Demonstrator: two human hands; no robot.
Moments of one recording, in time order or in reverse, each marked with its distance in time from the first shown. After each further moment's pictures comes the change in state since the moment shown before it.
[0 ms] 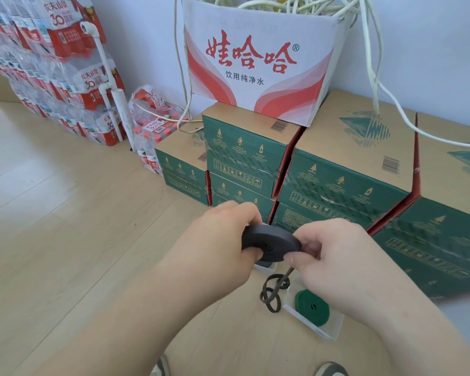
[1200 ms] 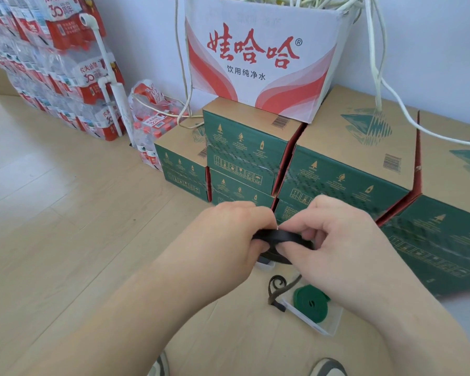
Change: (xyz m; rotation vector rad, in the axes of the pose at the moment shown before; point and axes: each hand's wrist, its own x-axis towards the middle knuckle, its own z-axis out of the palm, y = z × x) left_hand 0.000 0.004 -0.002 0.101 0.023 0.230; right_hand -0.006 -0.009 -0.003 0.145 0.173 -0.137
